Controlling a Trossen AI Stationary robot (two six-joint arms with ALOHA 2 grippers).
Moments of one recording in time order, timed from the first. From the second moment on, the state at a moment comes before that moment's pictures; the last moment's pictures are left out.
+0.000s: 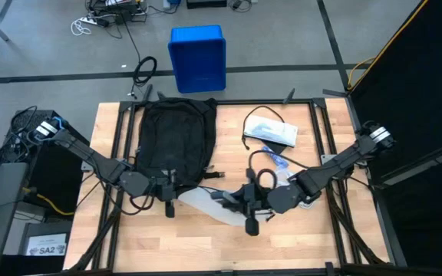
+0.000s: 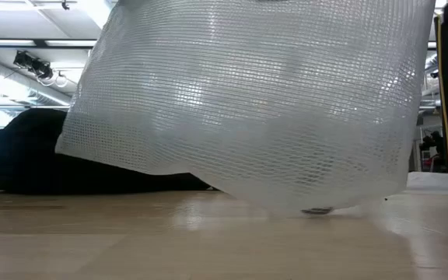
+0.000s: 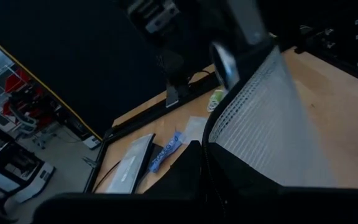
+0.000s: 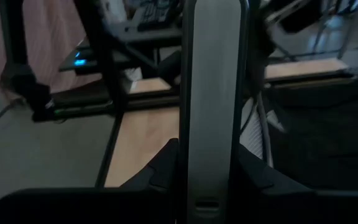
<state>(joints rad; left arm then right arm) -0.54 1.09 0.71 0.17 -0.62 0.38 0.54 1.55 1.27 -0.05 0.50 0.30</state>
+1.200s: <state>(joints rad) -0.55 1.09 0.71 0.29 -0.66 0.52 0.44 1.62 1.27 -0.24 0.36 0.59</state>
